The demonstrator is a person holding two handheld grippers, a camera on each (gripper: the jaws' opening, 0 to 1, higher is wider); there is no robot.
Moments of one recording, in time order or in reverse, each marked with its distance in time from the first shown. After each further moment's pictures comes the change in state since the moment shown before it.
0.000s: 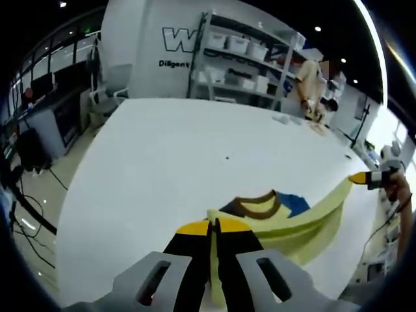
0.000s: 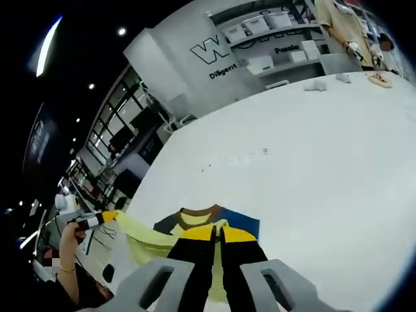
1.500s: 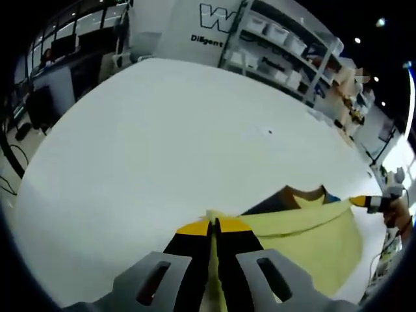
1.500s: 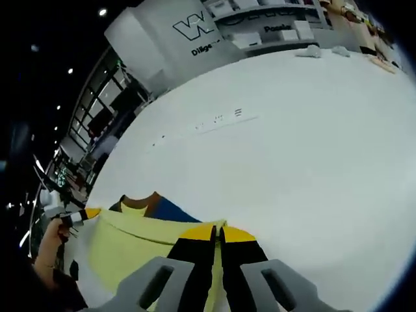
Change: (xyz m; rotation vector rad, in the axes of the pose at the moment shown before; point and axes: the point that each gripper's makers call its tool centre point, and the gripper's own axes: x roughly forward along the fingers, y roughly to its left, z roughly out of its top) left arm 0.109 0.041 -0.068 -0.167 0.084 0.093; right arm 0.120 -0.089 -0.046 -0.024 0.127 -0.108
